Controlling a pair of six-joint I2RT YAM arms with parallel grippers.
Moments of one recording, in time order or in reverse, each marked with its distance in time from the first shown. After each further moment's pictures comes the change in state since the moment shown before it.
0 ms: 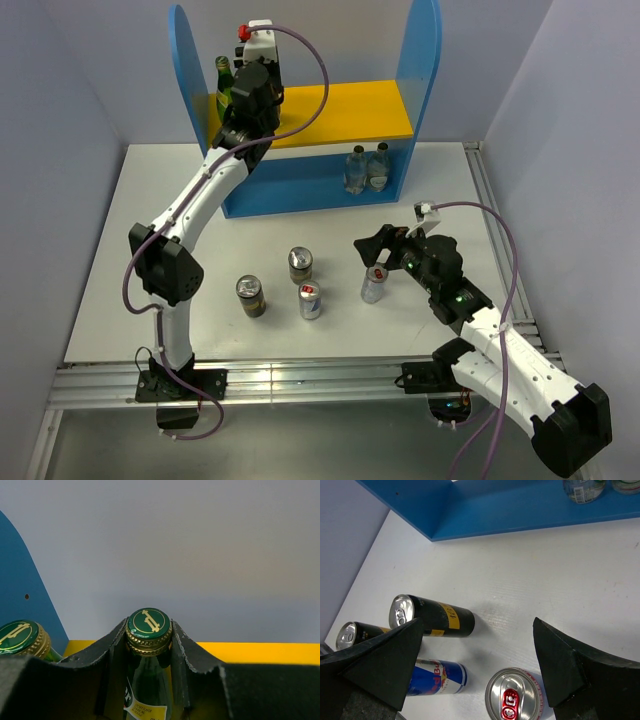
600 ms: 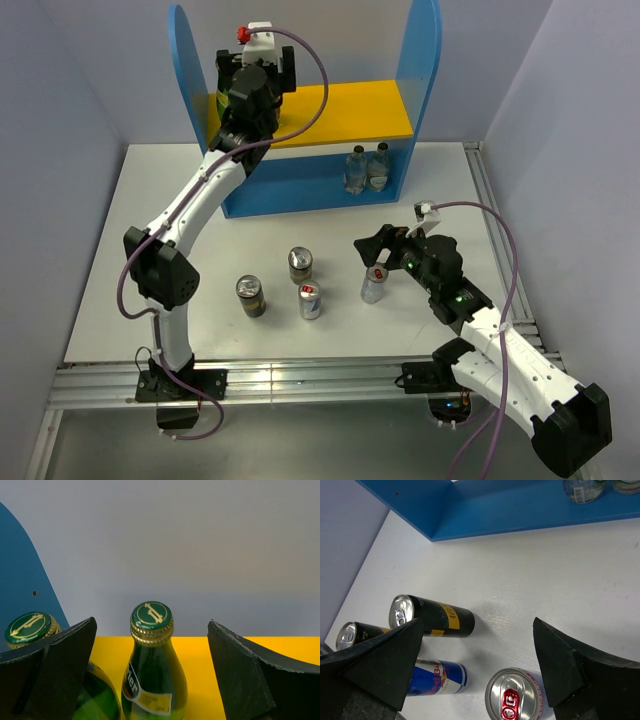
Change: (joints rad) left arm -0.007 -0.031 -0.042 0.011 -0.006 0.014; right arm 0.000 0.000 0.000 0.001 0.001 0.000
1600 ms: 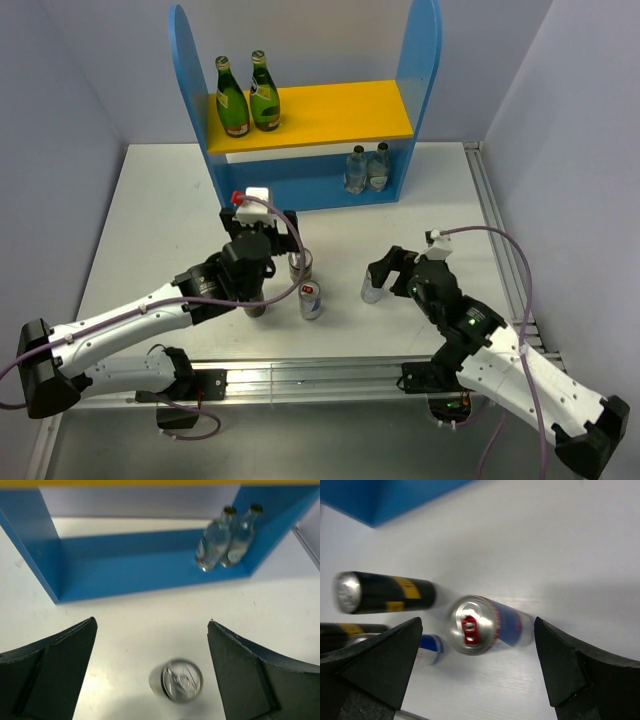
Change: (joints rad) left arm -0.509 -0.869 -1.149 -0.141 -0.251 -0.404; right arm 0.215 -0.218 -0.014 -0.404 0.386 0.182
